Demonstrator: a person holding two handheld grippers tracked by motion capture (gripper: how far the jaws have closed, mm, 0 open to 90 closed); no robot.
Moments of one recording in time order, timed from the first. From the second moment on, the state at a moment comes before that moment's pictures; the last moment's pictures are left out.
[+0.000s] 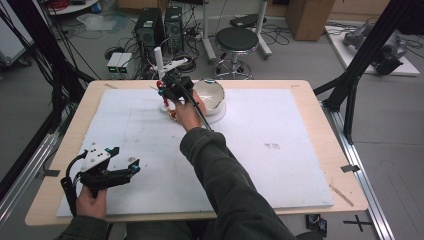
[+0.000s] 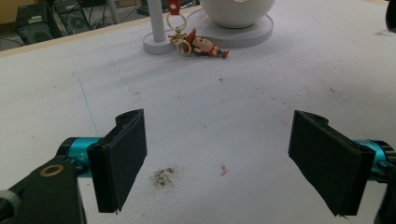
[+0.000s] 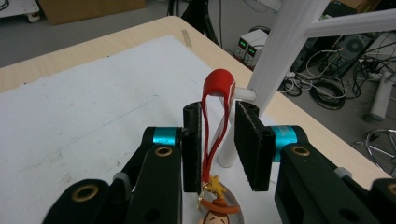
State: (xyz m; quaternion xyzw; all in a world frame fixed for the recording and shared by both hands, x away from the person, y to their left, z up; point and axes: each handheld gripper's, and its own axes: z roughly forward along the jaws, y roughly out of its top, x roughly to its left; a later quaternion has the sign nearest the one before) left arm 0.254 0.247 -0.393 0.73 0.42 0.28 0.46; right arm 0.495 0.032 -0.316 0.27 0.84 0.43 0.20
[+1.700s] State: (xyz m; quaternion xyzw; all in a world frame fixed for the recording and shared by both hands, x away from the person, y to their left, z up) left arm 0.253 0.248 -0.393 0.73 0.42 0.28 0.46; right arm 0.496 0.043 -0.325 0.25 0.84 0.42 0.22
